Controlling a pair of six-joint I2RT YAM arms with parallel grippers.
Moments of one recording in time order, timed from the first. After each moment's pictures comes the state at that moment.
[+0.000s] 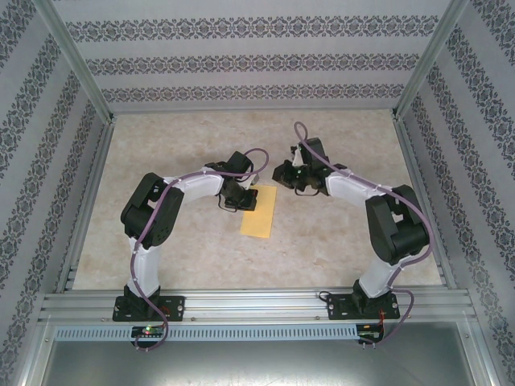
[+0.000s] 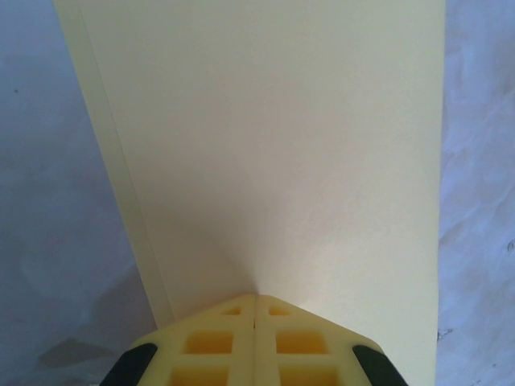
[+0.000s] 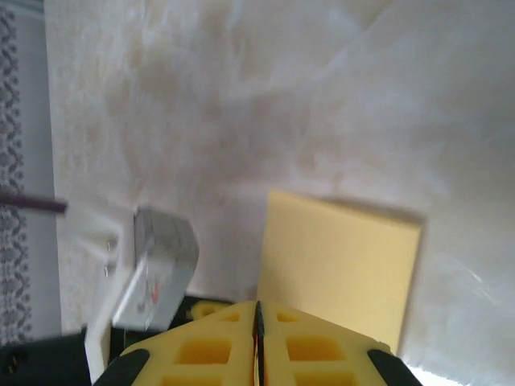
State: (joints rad) left arm -0.54 2.02 1.33 -0.56 0.34 -0.34; right arm 0.40 1.72 1.03 -0.12 -0.47 0.77
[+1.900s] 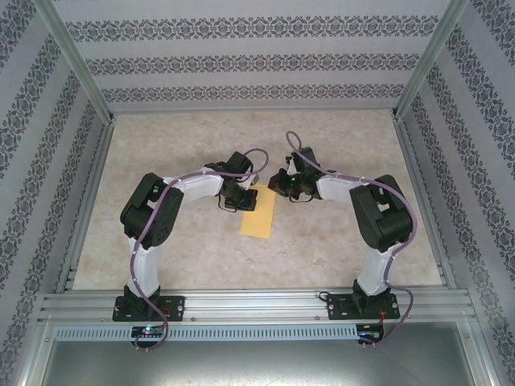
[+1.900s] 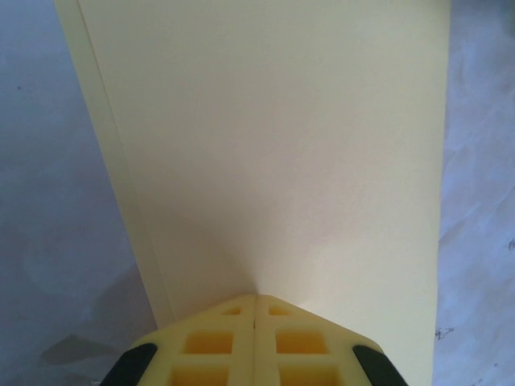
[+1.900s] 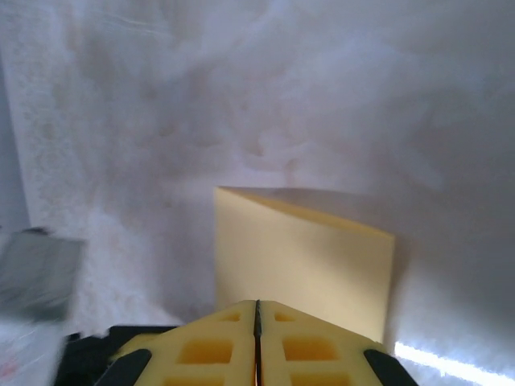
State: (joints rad) left arm -0.54 2.01 1.32 -0.55 0.34 -0.34; right arm 0.39 1.89 1.03 -0.03 -0.48 0.83
